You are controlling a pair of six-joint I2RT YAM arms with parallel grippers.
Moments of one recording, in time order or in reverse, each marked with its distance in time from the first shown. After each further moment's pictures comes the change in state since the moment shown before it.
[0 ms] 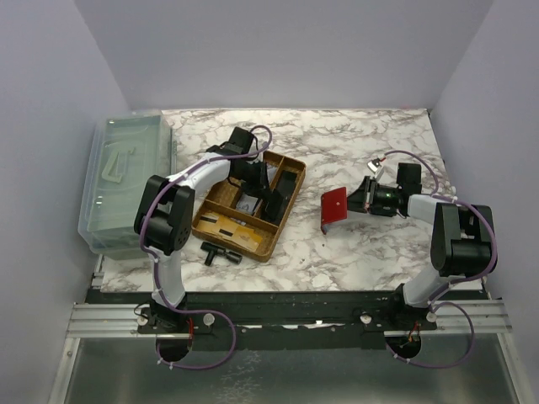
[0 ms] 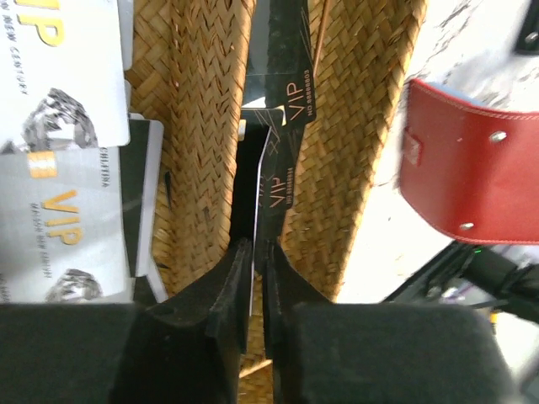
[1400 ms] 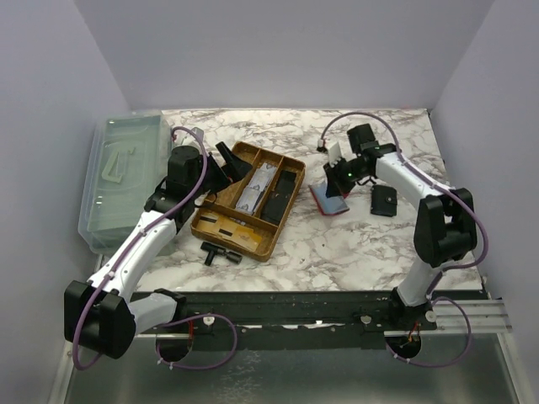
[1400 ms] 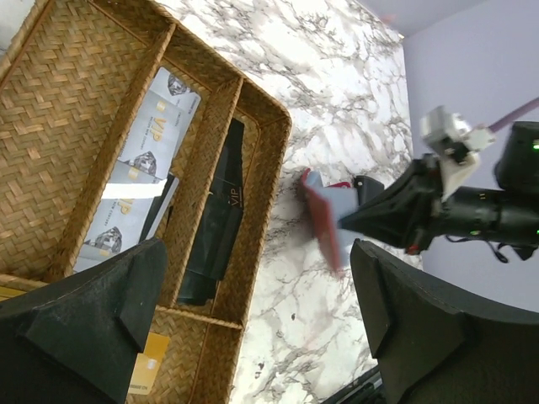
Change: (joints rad) left arm 0.077 -0.801 -0.544 0.451 -0.341 -0.397; right arm 0.308 0.095 0.595 -0.754 0.705 -0.811
